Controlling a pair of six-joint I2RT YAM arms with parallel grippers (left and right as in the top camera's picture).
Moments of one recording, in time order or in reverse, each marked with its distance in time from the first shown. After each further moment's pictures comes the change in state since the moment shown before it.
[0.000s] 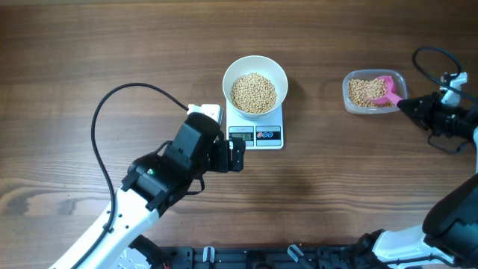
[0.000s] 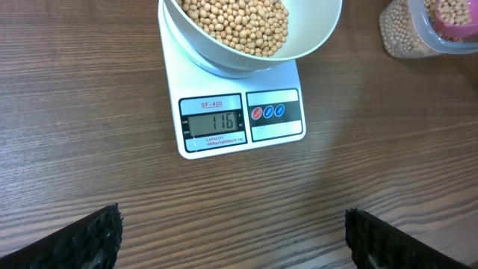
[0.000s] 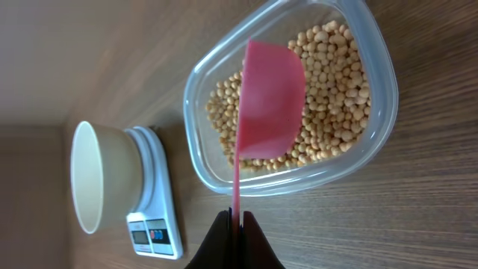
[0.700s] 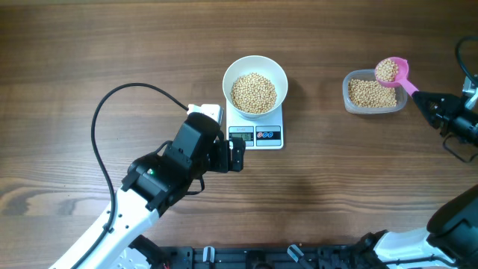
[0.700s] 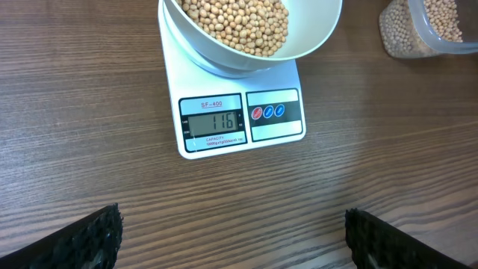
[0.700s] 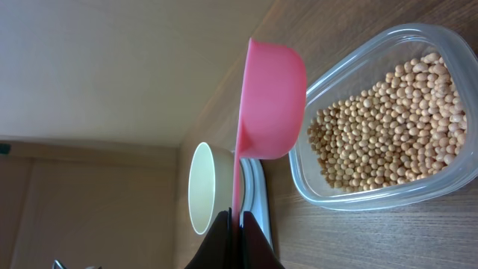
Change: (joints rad) left arm 0.000 0.000 0.000 0.000 0.000 0.000; right arm -0.124 0.000 0.000 -0.019 -0.388 0.033
